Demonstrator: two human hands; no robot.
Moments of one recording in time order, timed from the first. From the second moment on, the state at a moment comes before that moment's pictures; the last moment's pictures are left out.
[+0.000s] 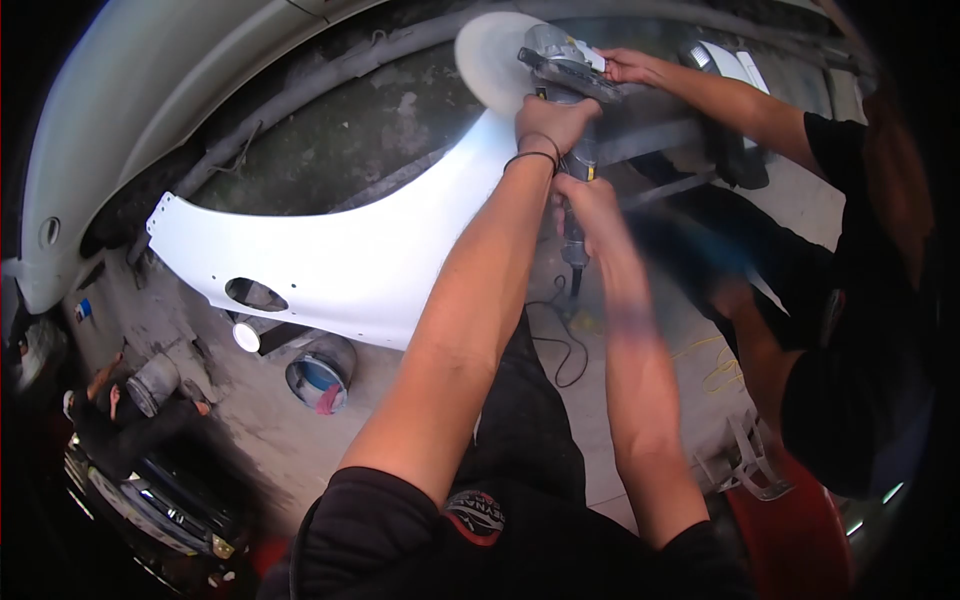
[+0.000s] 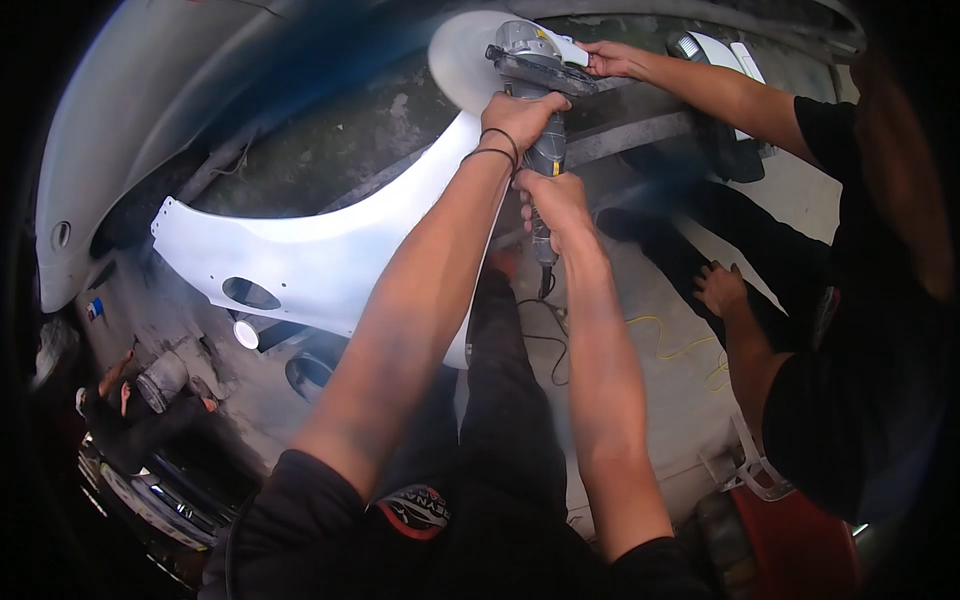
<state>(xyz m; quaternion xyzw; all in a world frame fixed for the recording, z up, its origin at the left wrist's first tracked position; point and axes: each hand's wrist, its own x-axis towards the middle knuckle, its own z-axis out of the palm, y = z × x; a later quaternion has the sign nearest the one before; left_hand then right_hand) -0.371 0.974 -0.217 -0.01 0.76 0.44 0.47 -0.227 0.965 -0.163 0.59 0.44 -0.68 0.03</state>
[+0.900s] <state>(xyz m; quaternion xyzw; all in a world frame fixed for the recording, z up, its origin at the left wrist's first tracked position) -0.387 1.017 -0.234 -0.01 0.73 0.48 0.49 -0.237 1.009 -0.169 0.59 0.43 -0.68 0.04</state>
